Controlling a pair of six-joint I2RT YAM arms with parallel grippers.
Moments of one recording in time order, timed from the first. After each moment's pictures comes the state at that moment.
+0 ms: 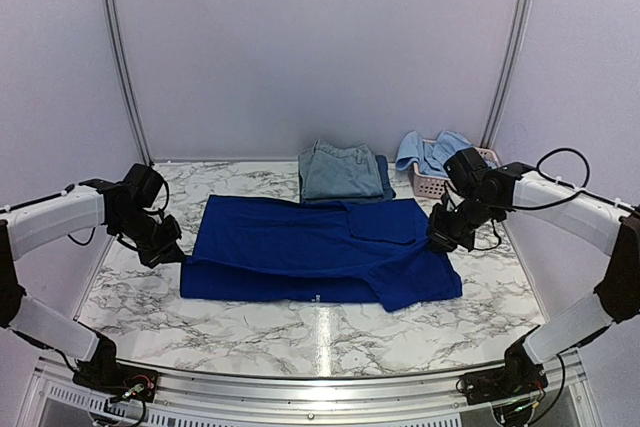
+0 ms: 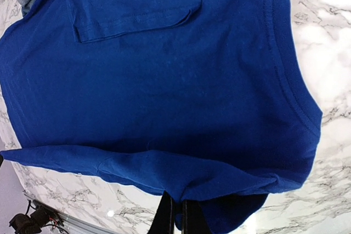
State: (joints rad) left arm -0.28 1.33 0.89 -0.76 0.23 -0.84; right arm 0.41 1.38 1.08 -0.86 -0.18 0.77
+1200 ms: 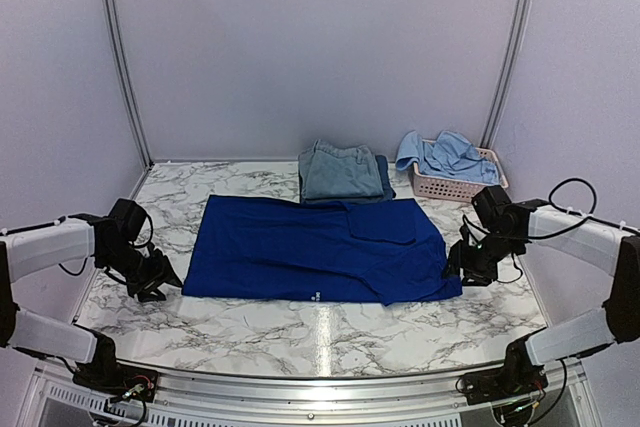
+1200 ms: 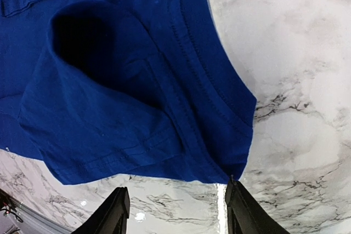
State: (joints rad) left arm -0.17 1.23 0.62 -0.70 0.31 -0.71; right arm 0.22 1.27 0.78 -0.80 -0.22 0.47
